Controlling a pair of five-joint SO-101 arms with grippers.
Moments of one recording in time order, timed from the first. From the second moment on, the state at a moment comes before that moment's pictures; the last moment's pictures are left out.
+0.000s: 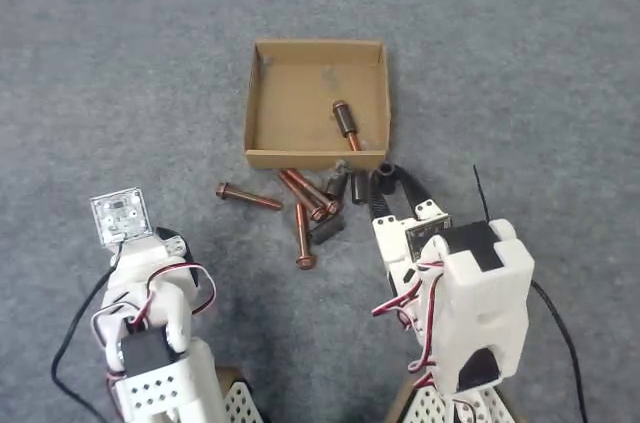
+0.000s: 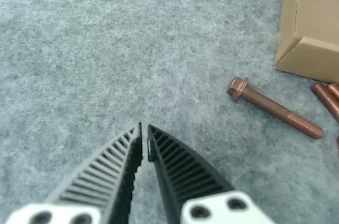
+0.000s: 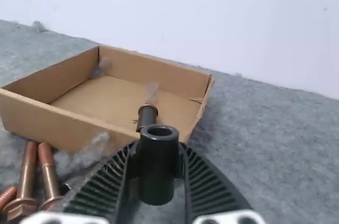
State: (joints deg) left arm -23.6 -103.3 97.1 61.8 4.7; right arm -19.8 25.8 86.4 -99.0 6.5
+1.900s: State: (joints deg) left arm -12.1 -103.3 80.0 68.3 11.0; right arm -28.6 18.0 91.7 -98.8 5.3
